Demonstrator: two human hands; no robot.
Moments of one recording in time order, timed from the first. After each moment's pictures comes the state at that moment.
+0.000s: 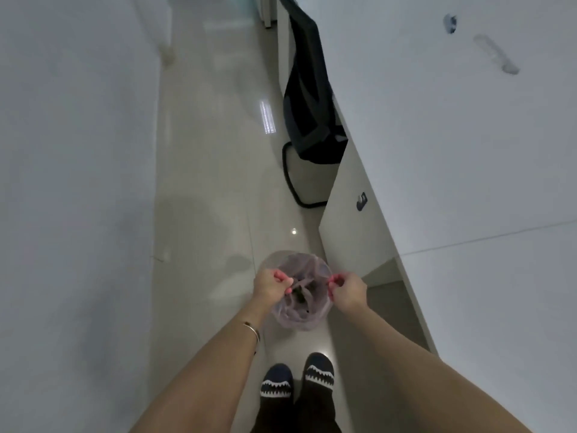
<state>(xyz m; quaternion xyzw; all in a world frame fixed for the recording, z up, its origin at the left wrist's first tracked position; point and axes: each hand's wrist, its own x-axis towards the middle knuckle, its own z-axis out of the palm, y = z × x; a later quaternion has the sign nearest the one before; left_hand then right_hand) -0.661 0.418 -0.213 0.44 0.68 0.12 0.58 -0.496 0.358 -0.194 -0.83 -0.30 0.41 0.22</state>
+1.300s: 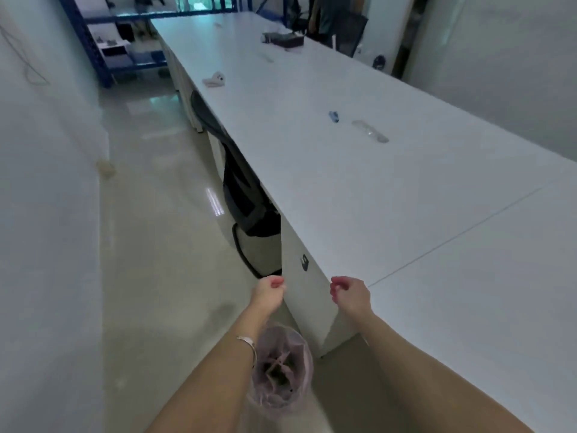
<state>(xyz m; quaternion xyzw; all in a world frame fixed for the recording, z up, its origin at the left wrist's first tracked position) -0.594 0.497 -0.147 0.52 0.62 0.12 0.57 -0.430 0.415 -0.151 -0.82 -0.23 0.39 0.34</state>
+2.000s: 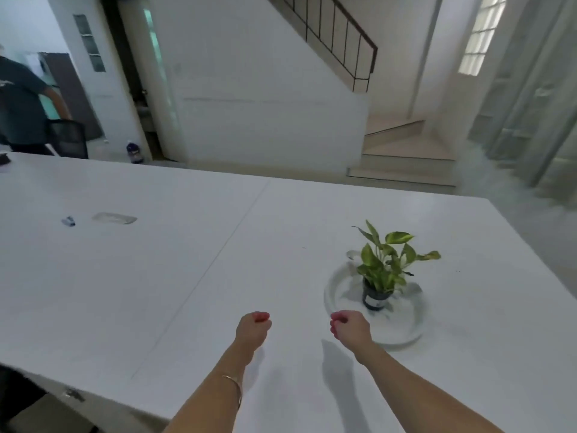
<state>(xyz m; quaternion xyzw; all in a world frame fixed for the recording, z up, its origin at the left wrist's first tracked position) -0.320 0.201 -0.037 0.73 0.33 -0.06 0.60 -0.255 -0.011 -0.051 -0.84 0.09 0.17 0.51</state>
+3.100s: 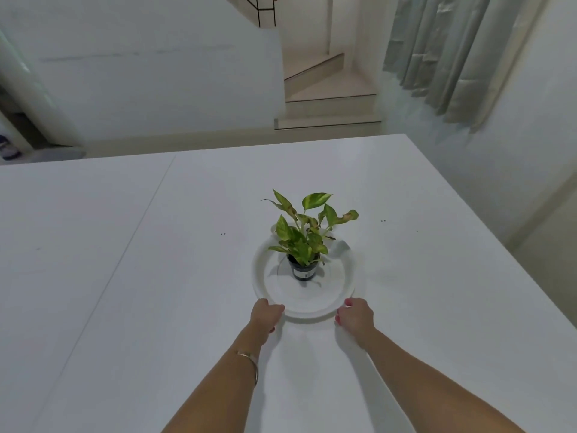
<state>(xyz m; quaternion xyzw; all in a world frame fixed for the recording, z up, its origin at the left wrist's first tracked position) -0.158 -0.020 -0.099 0.74 0.28 -0.24 0.56 -0.174 -0.217 -0.123 -0.78 0.34 0.14 0.51</state>
